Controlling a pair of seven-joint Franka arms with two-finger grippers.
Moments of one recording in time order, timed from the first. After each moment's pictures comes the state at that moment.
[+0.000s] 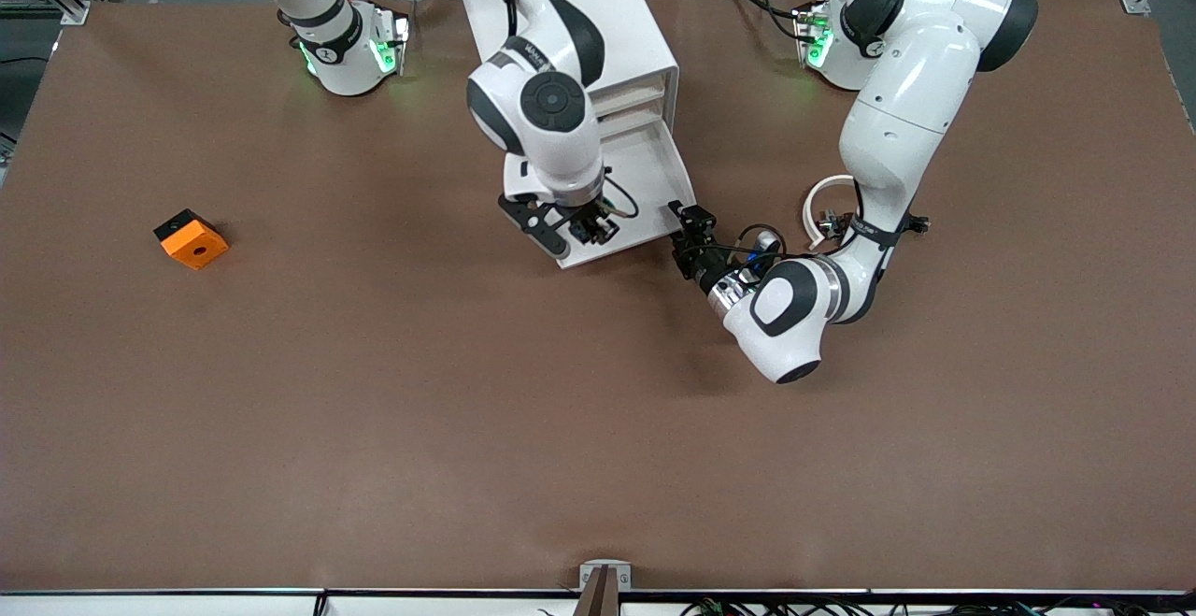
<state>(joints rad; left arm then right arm) -0.31 0.96 -0.12 -1.40 -0.79 1.39 -1.94 0.89 0.48 -0.05 -1.66 0.10 2.16 1.52</state>
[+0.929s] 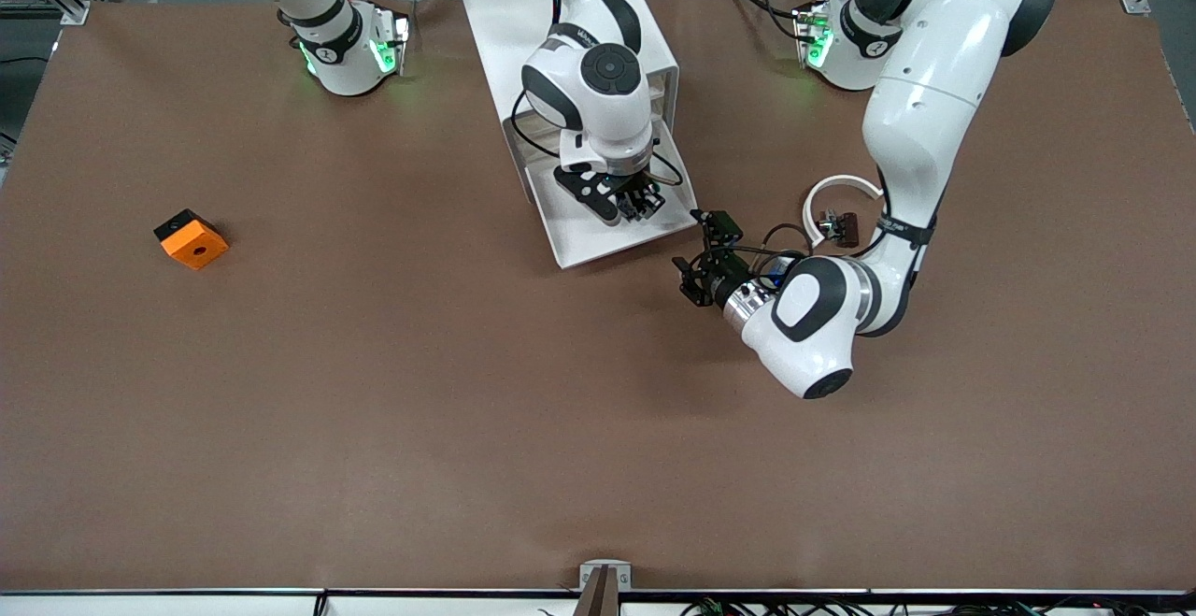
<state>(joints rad) -0.29 0.87 -0.12 -1.31 -0.71 1.39 -1.69 1.00 0.55 -0.06 -1.67 0.10 2.31 1.66</state>
